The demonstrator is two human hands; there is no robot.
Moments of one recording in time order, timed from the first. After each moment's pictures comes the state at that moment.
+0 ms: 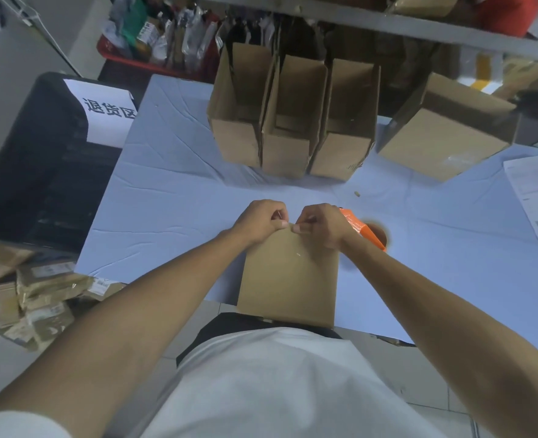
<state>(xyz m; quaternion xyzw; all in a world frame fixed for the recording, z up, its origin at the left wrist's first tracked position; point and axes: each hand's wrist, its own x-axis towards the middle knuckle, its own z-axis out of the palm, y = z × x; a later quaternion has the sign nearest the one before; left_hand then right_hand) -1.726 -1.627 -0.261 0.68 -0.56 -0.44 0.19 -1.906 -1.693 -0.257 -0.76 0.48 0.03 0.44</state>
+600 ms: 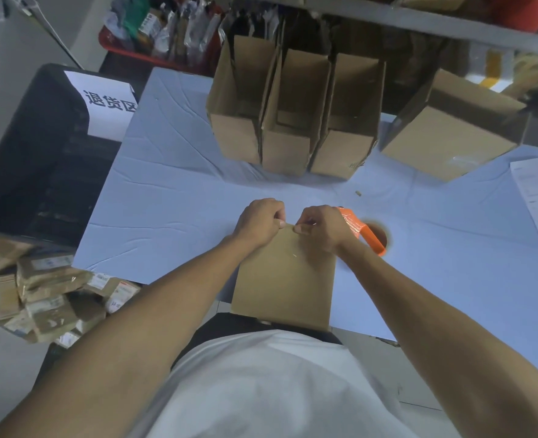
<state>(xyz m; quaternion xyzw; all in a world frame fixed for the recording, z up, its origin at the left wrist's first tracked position) -1.739 -1.625 -0.263 0.73 -0.56 -0.37 0.17 -1.911 -1.688 -0.262 -0.76 0.48 0.01 0.43</state>
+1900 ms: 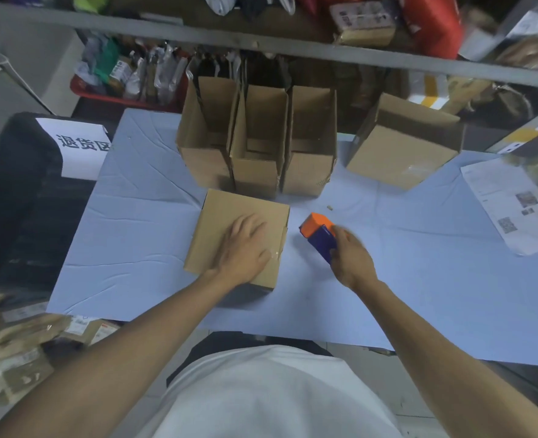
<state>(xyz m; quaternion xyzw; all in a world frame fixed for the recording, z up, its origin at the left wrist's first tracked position) -1.757 -1.608 -0.261 0.69 -0.70 -0.19 0.06 -2.000 -1.668 -0.263 -0.76 0.61 0.00 0.25</state>
